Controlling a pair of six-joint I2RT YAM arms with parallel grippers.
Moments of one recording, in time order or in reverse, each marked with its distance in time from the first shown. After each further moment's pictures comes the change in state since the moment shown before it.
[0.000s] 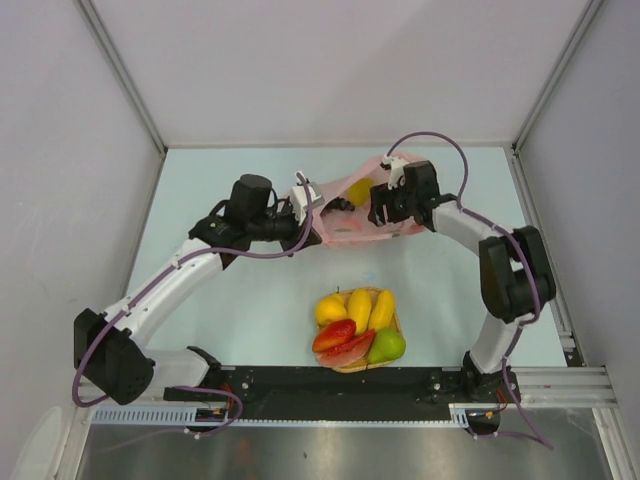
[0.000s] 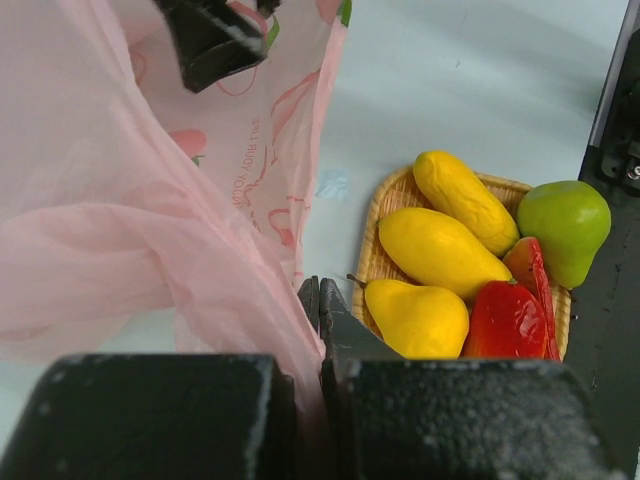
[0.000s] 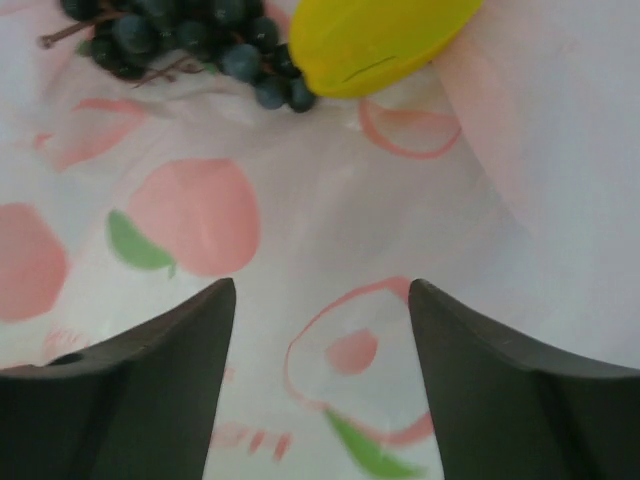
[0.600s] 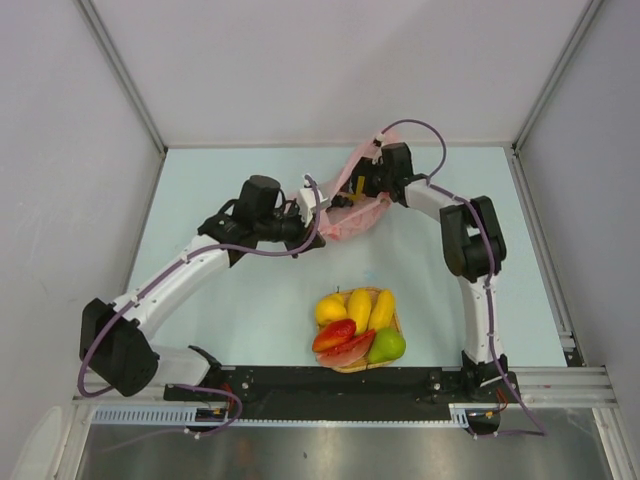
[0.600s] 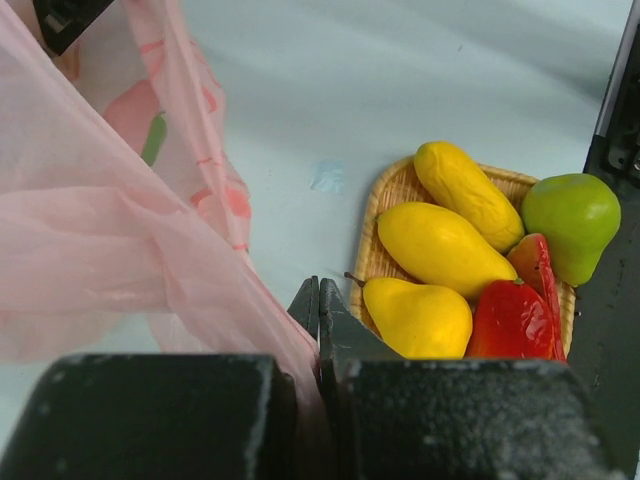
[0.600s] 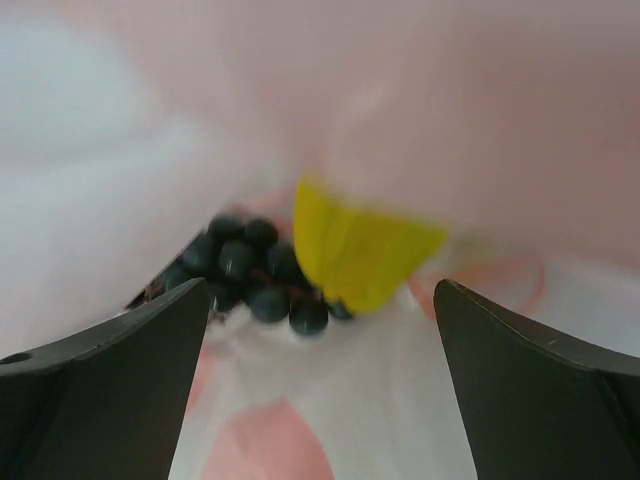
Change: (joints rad) left arm -0.024 0.044 0.004 -0.003 -0.006 0.003; right arm 0.005 0.451 0.436 0.097 -0.017 0.444
